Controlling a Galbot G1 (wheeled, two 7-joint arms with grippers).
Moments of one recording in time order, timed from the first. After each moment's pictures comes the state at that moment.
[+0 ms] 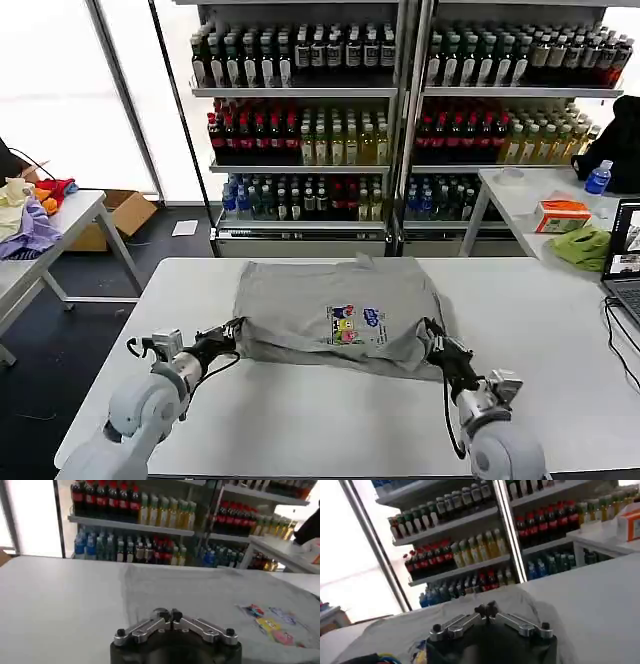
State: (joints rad) left arm 1.08 -1.04 -0.34 -1.84 -0.74 0.58 -0.09; right arm -1.22 1.21 0.41 1.88 0.63 -0.27 0.14
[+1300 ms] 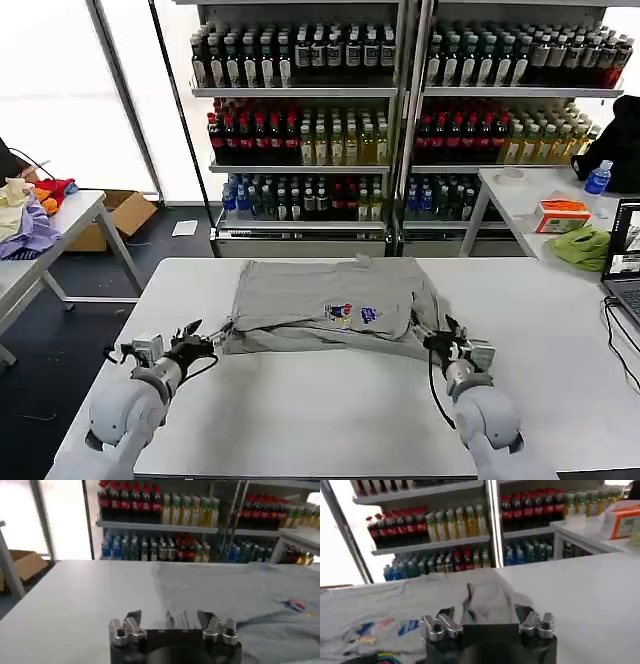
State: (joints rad) left arm 1.14 -1.04 -0.44 -1.83 -0.64 0.58 -0.08; right arm -1.17 1.23 0.41 1.82 0.50 -0.43 0.24
